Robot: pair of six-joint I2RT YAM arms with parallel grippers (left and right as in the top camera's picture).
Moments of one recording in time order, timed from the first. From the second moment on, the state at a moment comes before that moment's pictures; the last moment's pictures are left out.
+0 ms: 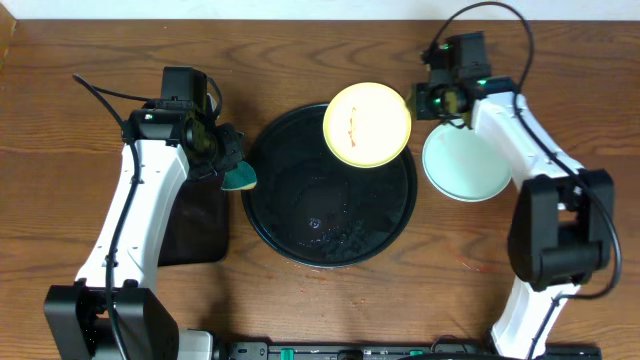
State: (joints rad) left arm -0.04 1.57 1.31 -1.01 0.15 -0.40; right arm 0.18 2.03 1.53 -0.51 -0.21 0.11
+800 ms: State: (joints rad) left arm -0.04 1.57 1.31 -1.01 0.15 -0.40; right arm 0.23 2.10 1.54 -0.63 -0.21 0.07
